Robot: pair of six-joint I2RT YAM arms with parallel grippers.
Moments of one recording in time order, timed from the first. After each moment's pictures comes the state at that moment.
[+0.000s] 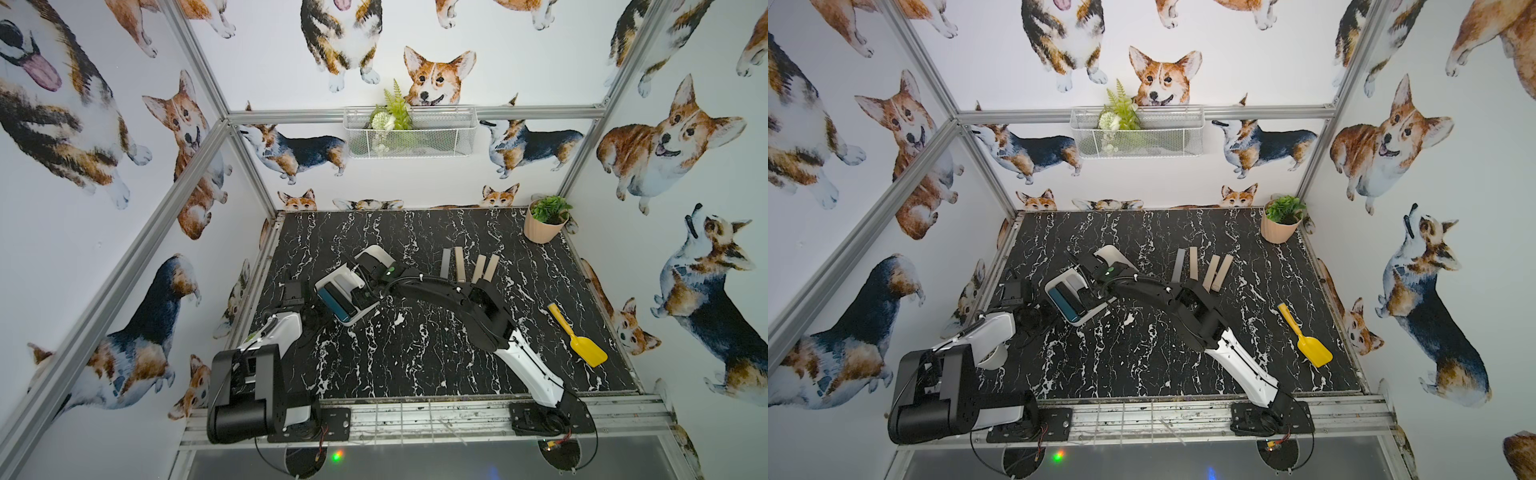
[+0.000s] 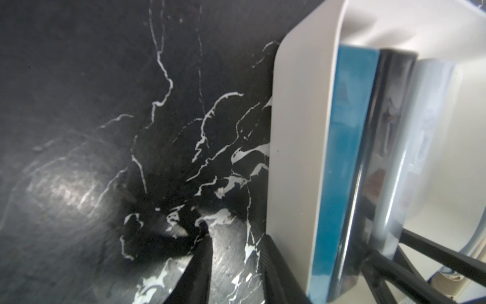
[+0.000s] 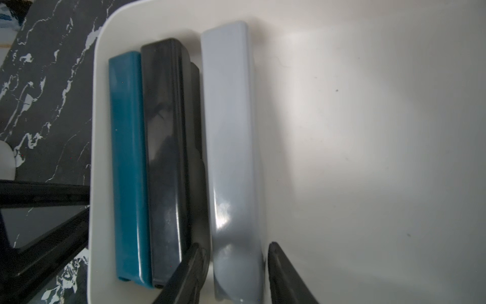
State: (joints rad) left arm 0.09 1.35 0.56 -0.34 0.23 -0.71; right arm 1.03 2.45 2.10 -0.64 -0.09 0.34
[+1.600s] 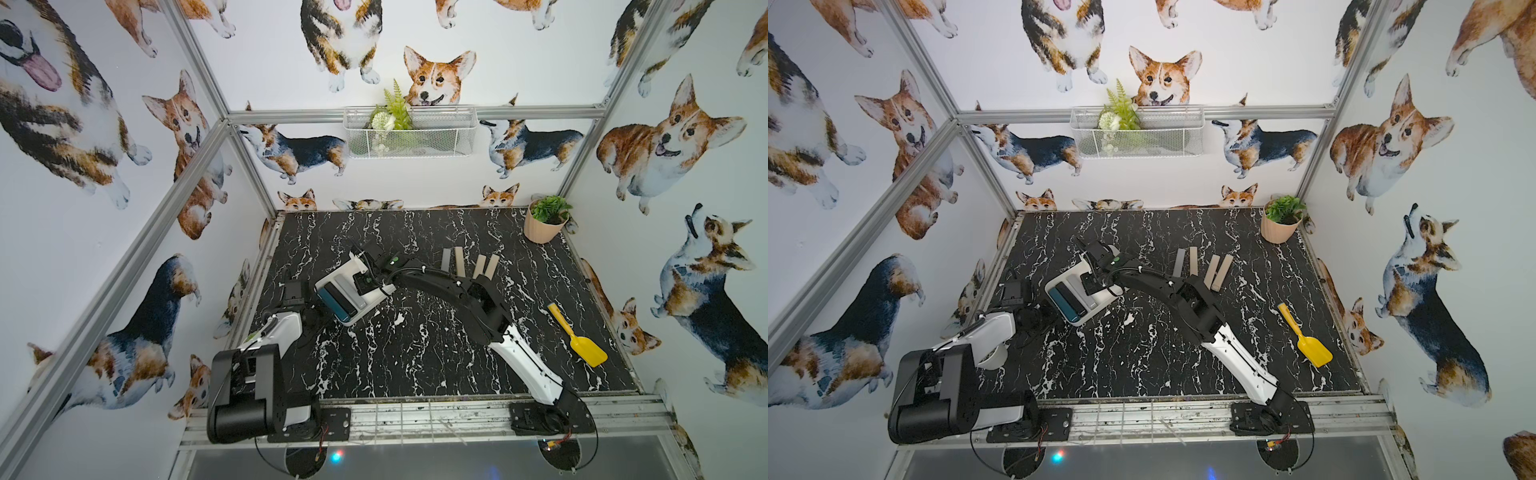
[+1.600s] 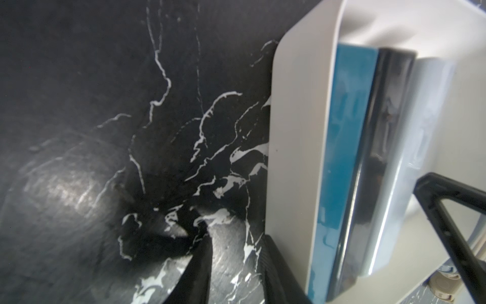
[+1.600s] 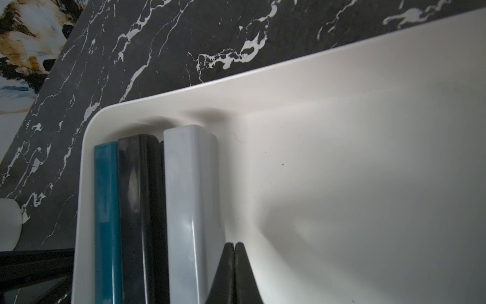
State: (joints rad) left arm 0.09 1.35 0.56 -0.34 0.24 -0.71; right arm 0.96 2.54 2.24 -0.60 -0.10 0.37
